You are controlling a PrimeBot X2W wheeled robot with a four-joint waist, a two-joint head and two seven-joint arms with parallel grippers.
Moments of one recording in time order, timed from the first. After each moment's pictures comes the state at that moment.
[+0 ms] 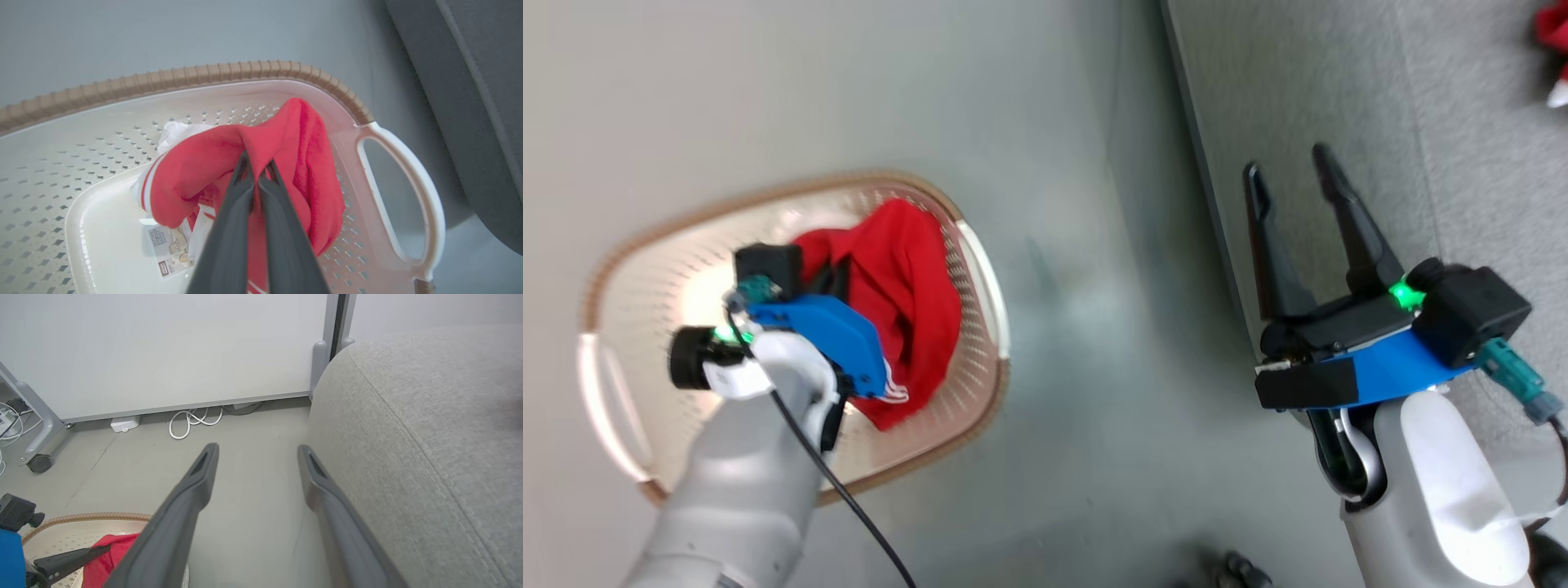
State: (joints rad) left arm -0.85 0.12 -0.55 1.26 -0.59 -0.11 -0.26; right arm -0.42 -0.05 0.14 0.13 0.23 0.13 -0.26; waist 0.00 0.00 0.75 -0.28
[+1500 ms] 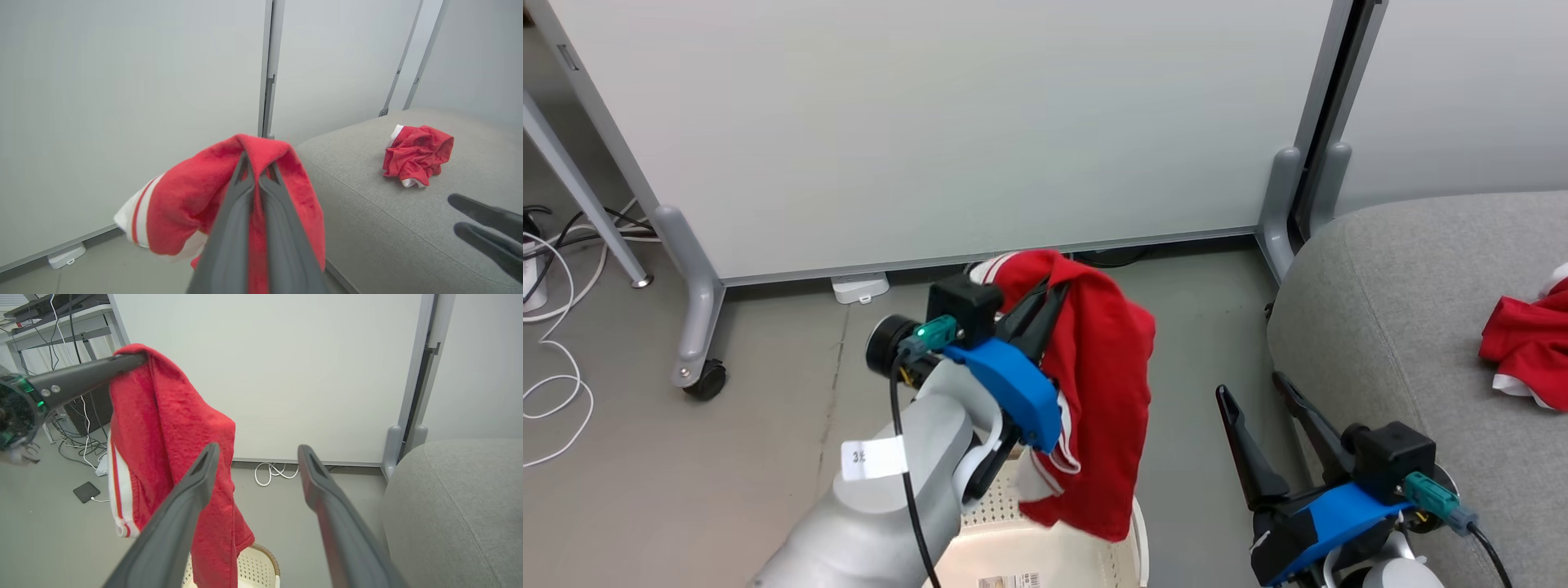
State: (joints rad) left arm -0.71 0.05 -0.85 0.81 -0.73 -0.13 -0.26; right arm -0.09 -0.05 0.15 0.16 0.19 0.13 -0.09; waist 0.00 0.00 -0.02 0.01
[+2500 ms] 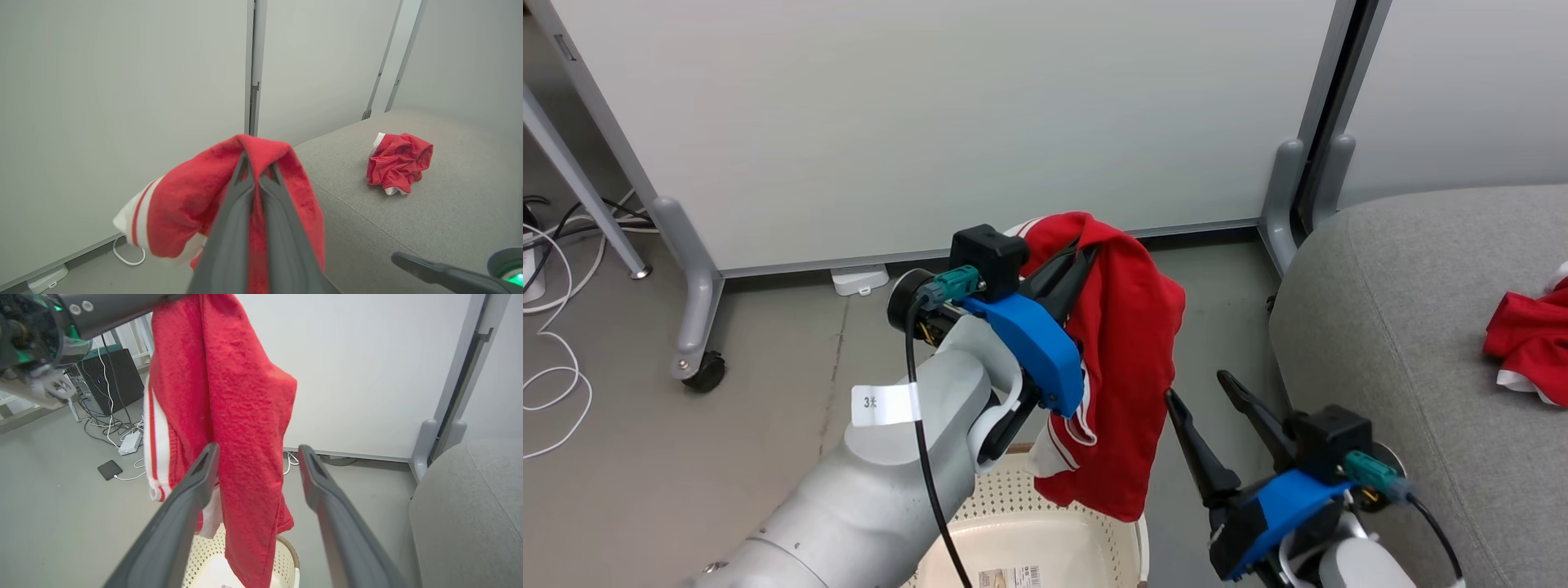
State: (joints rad) left arm -0.85 0.05 -1.01 0.82 -0.91 -0.13 -0.25; right arm -0.16 -0.05 0.24 0.24 0.21 0.13 -0.07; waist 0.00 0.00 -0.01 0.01
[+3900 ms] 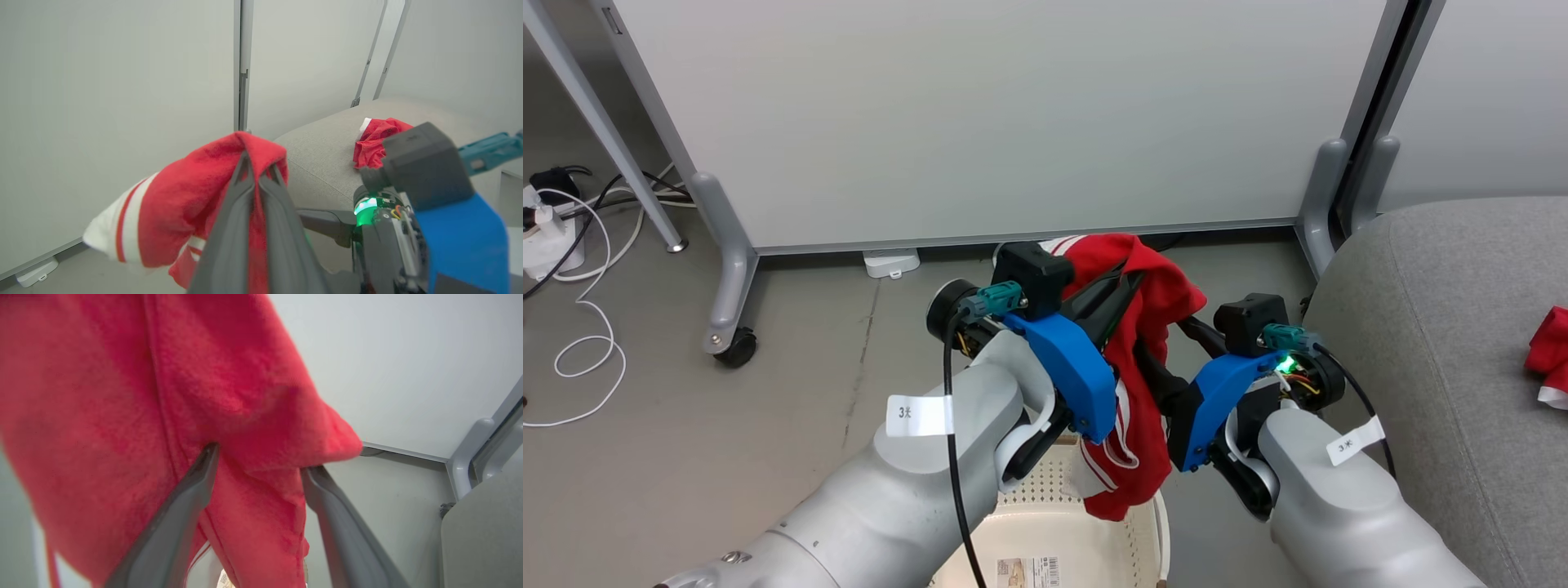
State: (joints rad) left arm -0.88 0.05 -1.19 0.78 -1.03 -0.12 -0.26; right arm -0.70 -0.05 0.58 0.98 0.49 0.13 -0.19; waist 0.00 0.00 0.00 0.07
